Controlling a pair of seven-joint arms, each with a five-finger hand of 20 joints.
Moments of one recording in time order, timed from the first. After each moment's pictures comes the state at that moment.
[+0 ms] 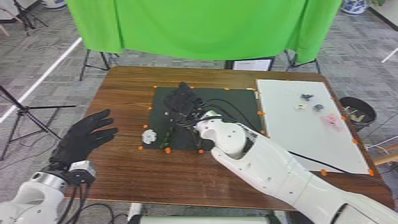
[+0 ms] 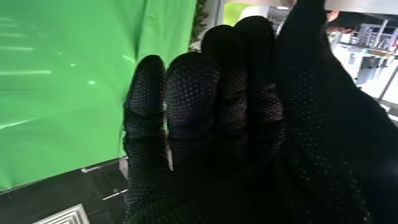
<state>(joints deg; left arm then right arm) 125.8 -49.1 -100.7 -115.9 39.6 0.9 4.4 -54.5 -72.4 30.6 -75.9 -152.5 11.0 3.2</state>
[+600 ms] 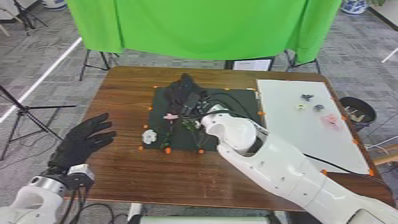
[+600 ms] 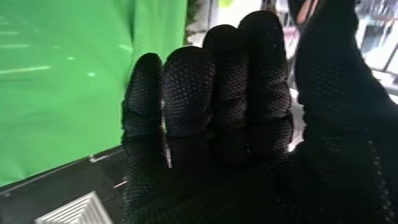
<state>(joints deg) 127.6 -50.0 -101.4 -116.2 39.5 1.0 4.3 -56.3 -68.3 34.7 -85.6 -147.5 9.0 1.9</state>
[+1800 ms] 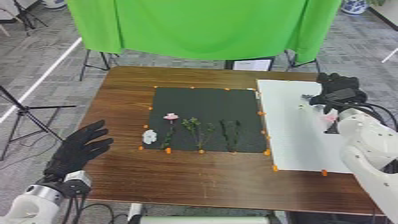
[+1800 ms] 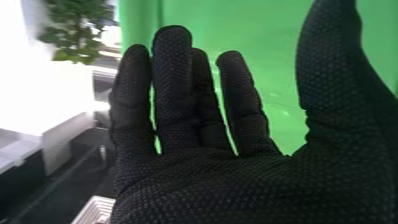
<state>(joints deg) 130.8 -52.9 -104.0 -117.2 39.6 0.6 2.7 -89.3 -39.7 79.2 -101.3 -139.6 -3.4 24.0</state>
